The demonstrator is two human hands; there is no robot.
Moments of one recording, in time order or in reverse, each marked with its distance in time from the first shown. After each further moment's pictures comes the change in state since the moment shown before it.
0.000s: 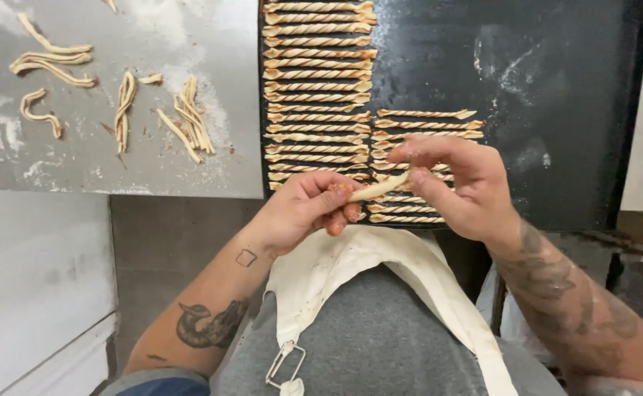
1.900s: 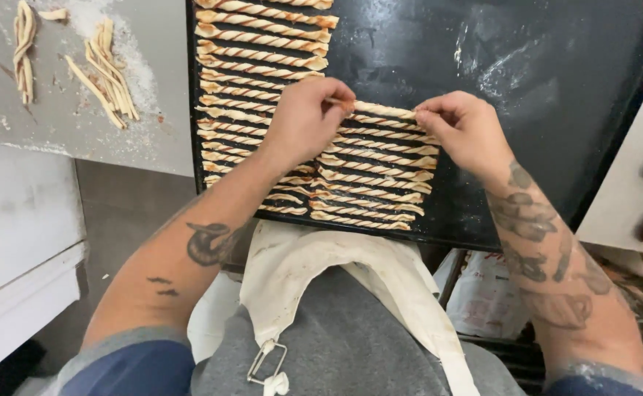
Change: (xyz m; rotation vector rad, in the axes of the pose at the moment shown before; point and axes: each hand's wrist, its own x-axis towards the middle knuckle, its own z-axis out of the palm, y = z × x) left_hand 0.208 -0.036 0.001 1.163 0.396 0.230; right_hand 0.002 0.197 -0.154 -0.472 -0.120 0.562
